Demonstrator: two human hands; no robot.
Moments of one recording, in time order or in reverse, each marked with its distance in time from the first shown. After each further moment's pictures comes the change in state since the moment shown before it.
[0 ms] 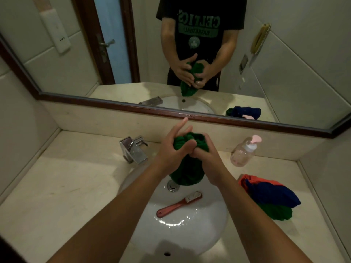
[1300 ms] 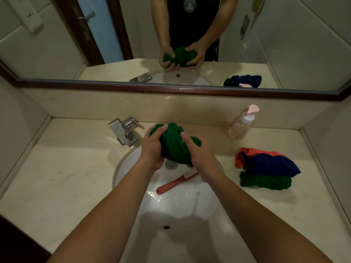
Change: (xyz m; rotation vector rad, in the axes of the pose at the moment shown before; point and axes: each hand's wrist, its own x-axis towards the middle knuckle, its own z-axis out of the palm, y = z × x) left_hand -0.004 -0.074 0.021 -0.587 0.444 -0.538; right_hand -0.028 0.056 -0.005 -0.077 0.276 0.238
